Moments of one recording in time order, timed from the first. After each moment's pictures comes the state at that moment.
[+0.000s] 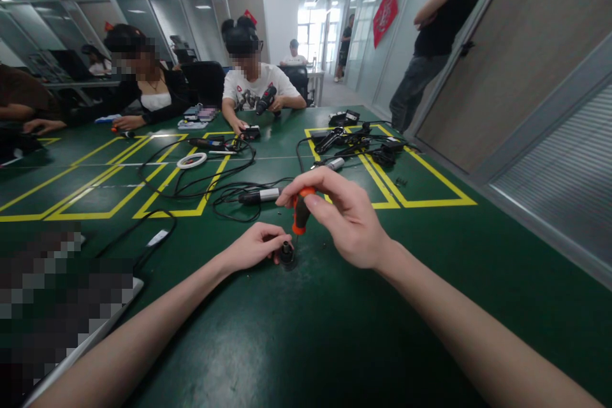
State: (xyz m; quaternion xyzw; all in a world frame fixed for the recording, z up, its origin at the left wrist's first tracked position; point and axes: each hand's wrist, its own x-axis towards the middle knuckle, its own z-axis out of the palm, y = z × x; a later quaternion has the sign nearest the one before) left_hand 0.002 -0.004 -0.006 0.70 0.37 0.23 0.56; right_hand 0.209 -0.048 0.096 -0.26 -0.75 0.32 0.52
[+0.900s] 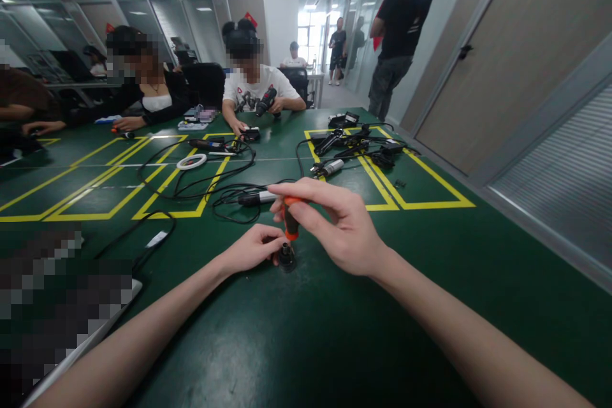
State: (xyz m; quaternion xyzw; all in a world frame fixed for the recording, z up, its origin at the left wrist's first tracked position) left_hand 0.002 -0.004 -0.008 0.71 0.36 0.24 0.56; right_hand 0.203 -0.049 0.092 -0.22 -0.75 0.34 0.53
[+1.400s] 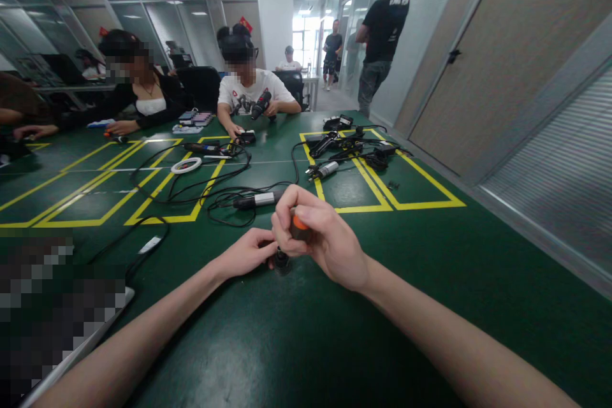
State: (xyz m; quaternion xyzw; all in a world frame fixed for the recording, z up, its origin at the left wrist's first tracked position) left_hand 0.001 -0.005 -0.006 0.72 0.36 0.22 0.55; right_hand 0.185 -0.057 0.090 -0.11 -0.58 0.64 0.49
